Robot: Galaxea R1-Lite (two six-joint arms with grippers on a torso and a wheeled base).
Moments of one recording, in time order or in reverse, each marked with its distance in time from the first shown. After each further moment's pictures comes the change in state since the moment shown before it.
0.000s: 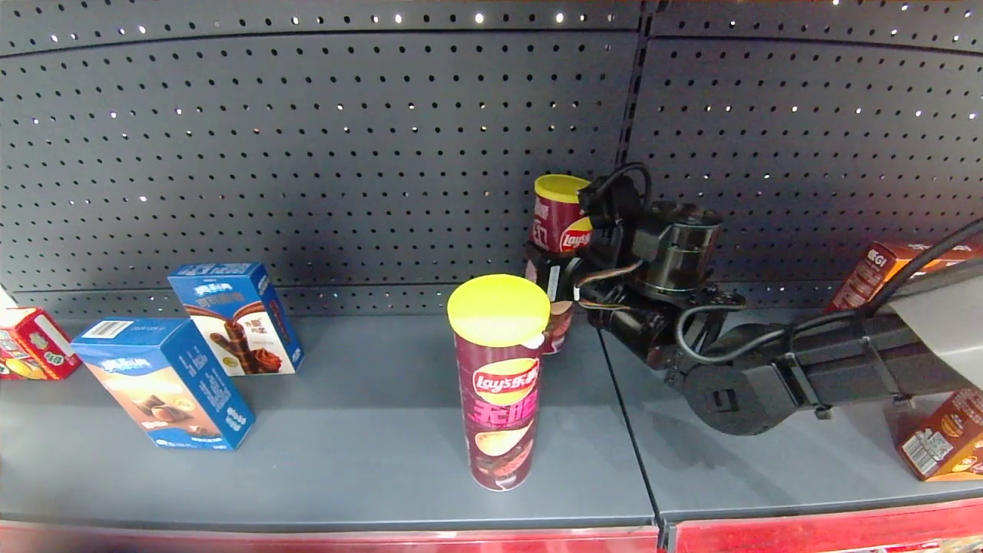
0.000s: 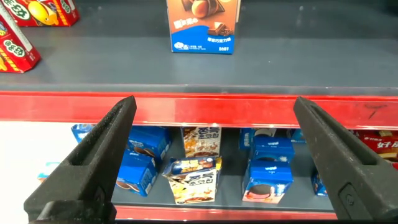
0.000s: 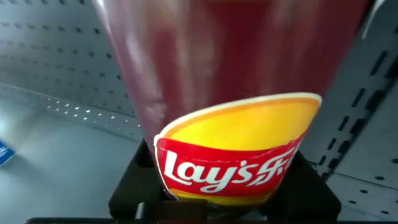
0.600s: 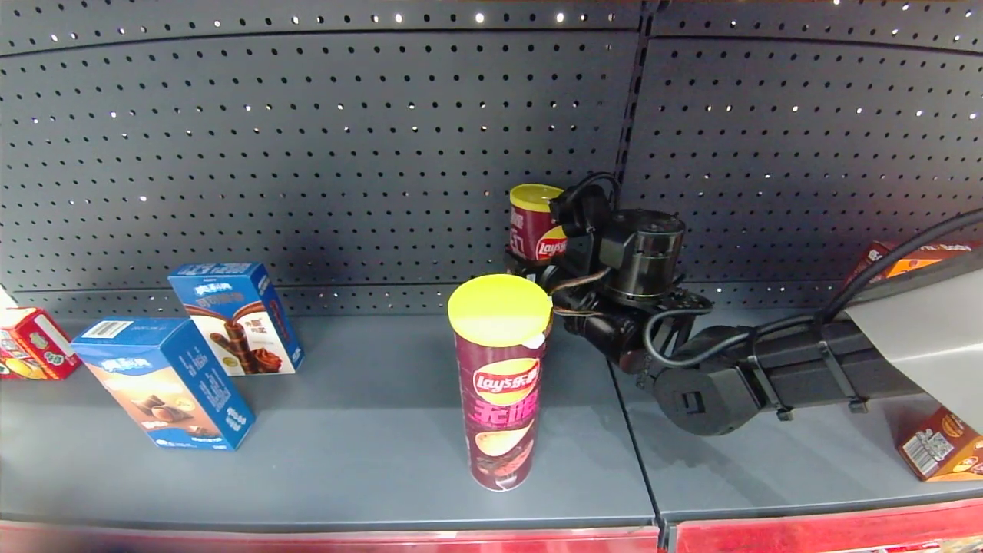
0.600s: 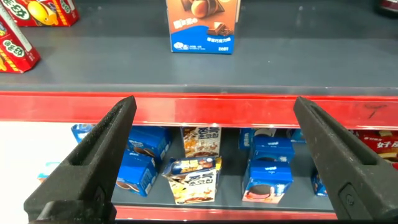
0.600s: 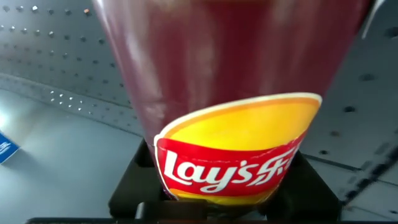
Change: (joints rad) left arm 0.000 0.000 0.000 0.000 0.000 0.000; right arm 0.031 0.053 -0.070 0.034 -0.003 0.004
